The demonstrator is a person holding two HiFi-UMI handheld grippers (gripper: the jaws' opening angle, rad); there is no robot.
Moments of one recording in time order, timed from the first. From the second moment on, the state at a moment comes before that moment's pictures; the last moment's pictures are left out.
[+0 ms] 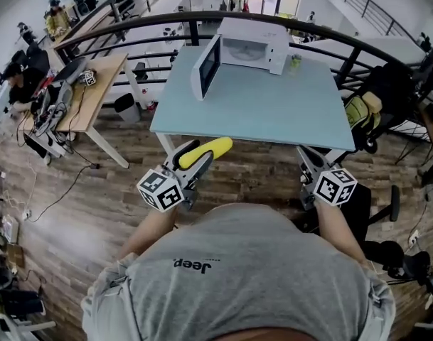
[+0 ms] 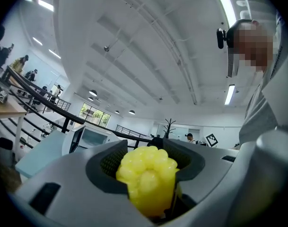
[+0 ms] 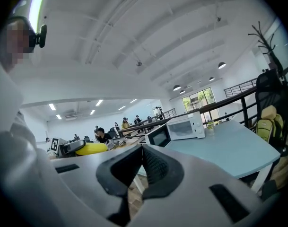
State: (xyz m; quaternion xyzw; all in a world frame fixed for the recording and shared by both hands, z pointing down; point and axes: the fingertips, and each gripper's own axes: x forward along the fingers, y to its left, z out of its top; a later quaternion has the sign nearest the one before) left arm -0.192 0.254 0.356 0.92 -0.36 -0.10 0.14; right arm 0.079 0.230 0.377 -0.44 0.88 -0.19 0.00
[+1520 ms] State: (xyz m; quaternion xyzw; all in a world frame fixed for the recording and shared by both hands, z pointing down) left arm -0.217 -0.003 0.380 0.89 -0.41 -0.09 0.15; right arm 0.076 -0.092 0.417 -0.41 0.88 -0.23 0.02
